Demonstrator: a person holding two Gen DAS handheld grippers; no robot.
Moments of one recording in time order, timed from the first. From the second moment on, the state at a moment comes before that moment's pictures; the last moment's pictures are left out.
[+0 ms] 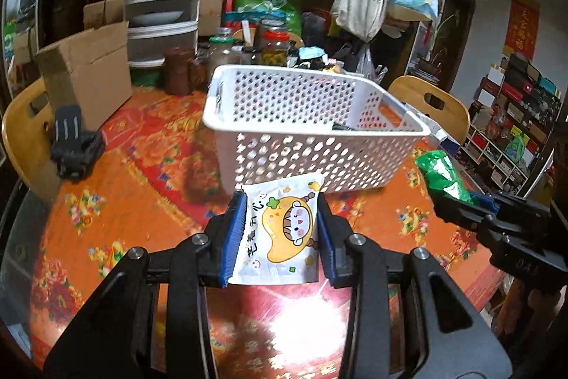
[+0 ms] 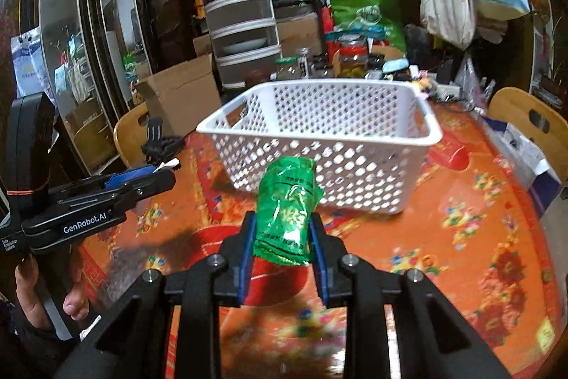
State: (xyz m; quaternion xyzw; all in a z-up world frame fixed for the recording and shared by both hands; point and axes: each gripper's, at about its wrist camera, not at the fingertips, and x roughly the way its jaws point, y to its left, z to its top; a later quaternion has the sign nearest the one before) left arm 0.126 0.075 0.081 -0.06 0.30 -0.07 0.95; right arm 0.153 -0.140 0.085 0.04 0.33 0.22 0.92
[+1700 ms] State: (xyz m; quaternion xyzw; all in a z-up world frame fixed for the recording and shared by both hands) left arm 0.392 0.041 0.080 -0.05 0.46 -0.05 0.89; right arm 0.367 -0.119 0.069 -0.01 0.46 0.18 0.87
